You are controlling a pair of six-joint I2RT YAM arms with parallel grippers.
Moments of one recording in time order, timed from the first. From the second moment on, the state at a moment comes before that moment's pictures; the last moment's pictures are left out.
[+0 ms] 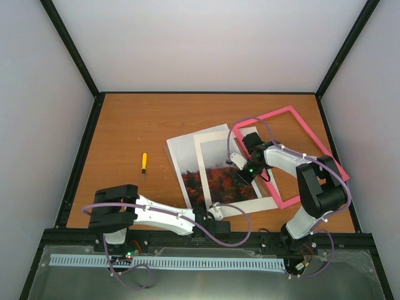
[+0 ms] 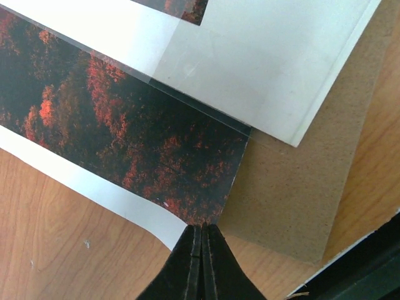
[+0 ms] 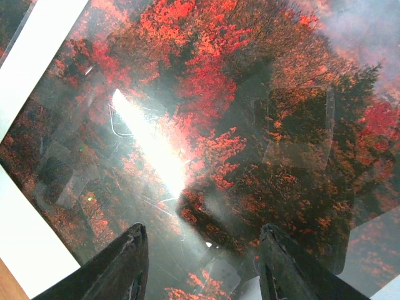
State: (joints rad) left arm -1.54 1.74 1.00 -0.86 -0.51 -0.53; right arm 0.40 1.64 0.93 -0.72 -0.42 -0.50
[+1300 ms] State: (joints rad) left arm -1.12 0.91 0.48 -0.49 -0.20 -1.25; right arm 0.40 1.66 0.93 -0.73 -0.42 -0.51
